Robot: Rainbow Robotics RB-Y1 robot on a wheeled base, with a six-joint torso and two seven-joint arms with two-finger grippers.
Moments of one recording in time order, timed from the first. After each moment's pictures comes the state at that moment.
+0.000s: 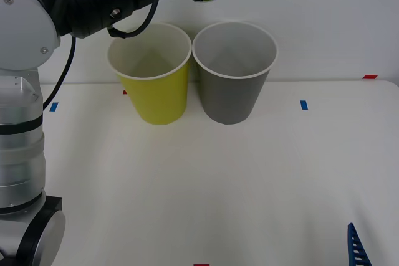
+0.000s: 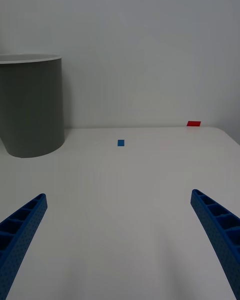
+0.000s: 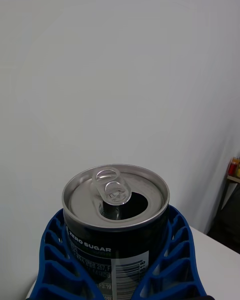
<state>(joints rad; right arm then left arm) 1.10 -0.32 0.11 -2.11 -0.09 -0.62 1.41 -0.71 0.26 0.01 -2.02 0.95 0.92 -1.77</state>
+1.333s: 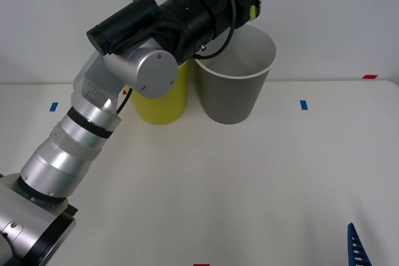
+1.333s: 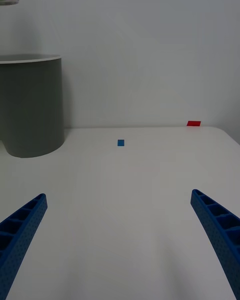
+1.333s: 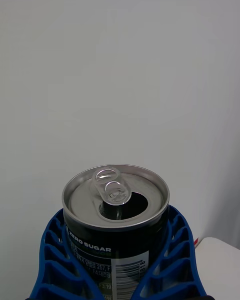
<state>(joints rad) 1.10 -0.32 0.11 -2.11 -0.09 -0.62 1.41 -0.79 0.26 -0.37 -1.58 0.82 0.30 -1.82</state>
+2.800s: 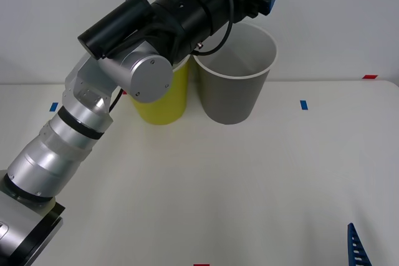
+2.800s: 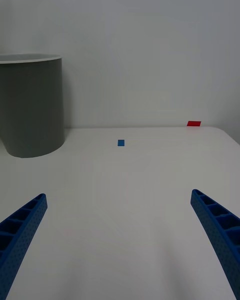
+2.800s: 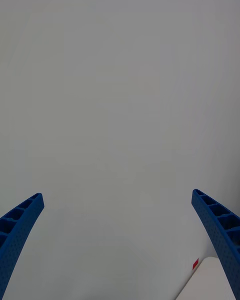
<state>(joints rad) 1.10 -0.32 0.11 -2.11 -0.09 -0.62 1.41 -0.76 0.33 -0.41 -1.68 0.85 0.20 -1.80</state>
